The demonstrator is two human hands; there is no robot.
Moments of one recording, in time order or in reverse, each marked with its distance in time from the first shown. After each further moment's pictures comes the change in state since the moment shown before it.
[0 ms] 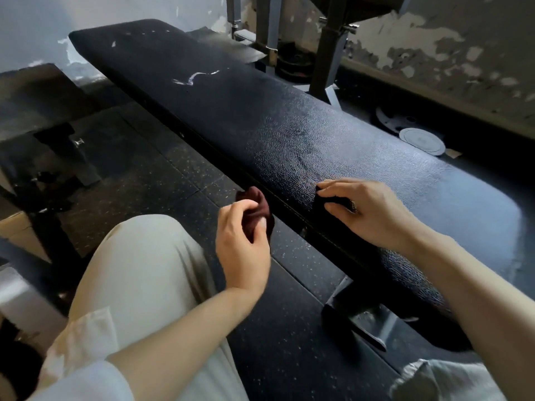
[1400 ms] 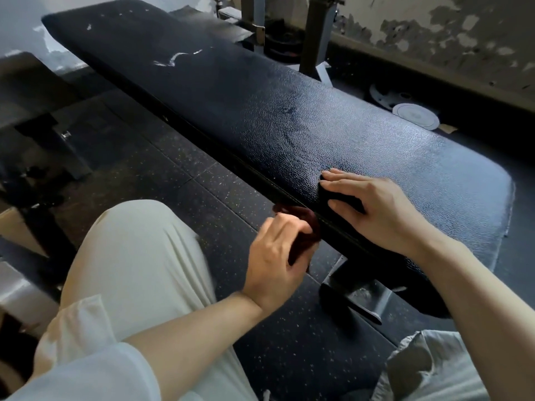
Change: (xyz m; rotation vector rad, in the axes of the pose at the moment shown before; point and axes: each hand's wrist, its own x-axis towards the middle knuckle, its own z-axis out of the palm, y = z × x) left_hand -0.046 -0.009 0.019 -0.039 -0.379 0.513; right_hand -0.042 0.001 0.006 0.047 0.091 0.033
